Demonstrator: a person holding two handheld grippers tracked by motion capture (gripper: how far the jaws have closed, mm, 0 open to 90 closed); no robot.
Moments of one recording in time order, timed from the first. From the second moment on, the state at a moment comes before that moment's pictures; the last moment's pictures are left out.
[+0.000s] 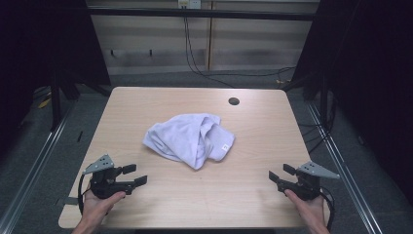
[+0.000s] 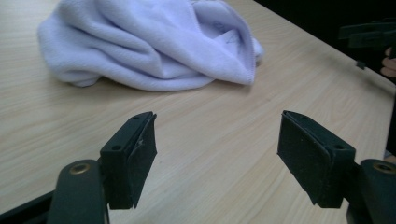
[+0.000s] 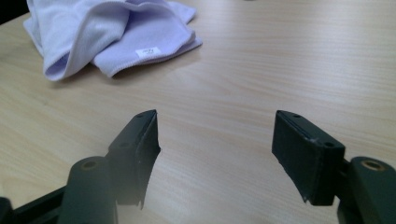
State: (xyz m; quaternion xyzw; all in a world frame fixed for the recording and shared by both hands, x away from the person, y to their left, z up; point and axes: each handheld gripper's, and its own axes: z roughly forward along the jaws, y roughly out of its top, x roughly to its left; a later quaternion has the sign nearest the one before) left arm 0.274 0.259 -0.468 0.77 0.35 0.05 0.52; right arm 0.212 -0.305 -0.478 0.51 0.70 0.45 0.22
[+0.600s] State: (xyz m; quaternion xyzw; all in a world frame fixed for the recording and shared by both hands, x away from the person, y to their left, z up) left arm 0.364 0.210 -0.462 0.80 0.33 0.07 0.50; right arm 0.204 -0.287 -0.479 0.47 0.74 0.45 0.16
